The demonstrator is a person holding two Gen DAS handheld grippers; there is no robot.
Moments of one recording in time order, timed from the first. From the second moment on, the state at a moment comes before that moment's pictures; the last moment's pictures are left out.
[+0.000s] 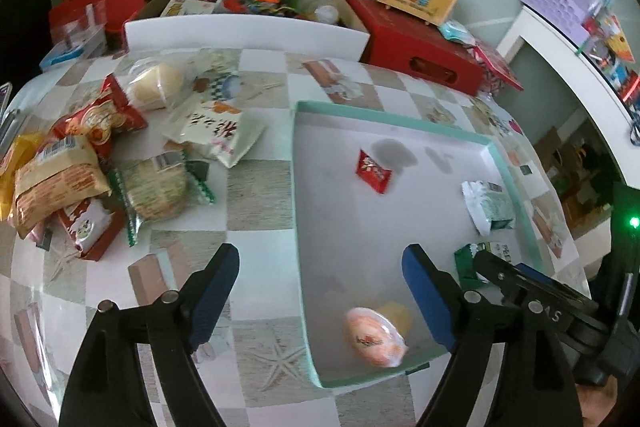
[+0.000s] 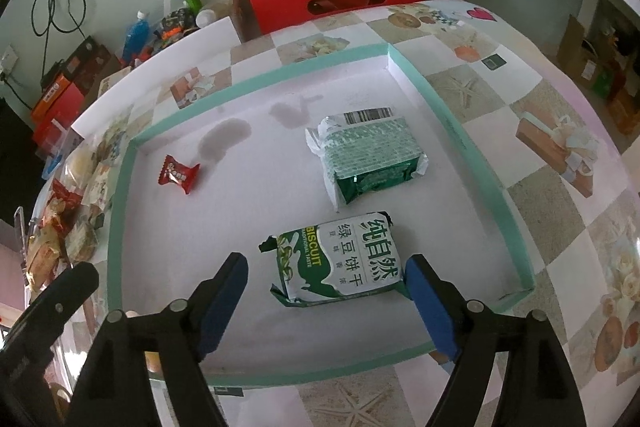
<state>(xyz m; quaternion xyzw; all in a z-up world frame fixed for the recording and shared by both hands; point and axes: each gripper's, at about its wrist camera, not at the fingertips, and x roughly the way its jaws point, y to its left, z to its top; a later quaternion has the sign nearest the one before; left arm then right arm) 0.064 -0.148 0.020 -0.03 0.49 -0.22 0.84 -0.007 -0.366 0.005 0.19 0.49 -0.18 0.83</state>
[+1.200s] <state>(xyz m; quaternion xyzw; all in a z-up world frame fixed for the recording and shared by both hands) 0.106 -0.100 0.042 -0.04 0.42 -0.19 0.89 0.018 -0.318 0.019 0.15 0.43 -0.09 0.89</state>
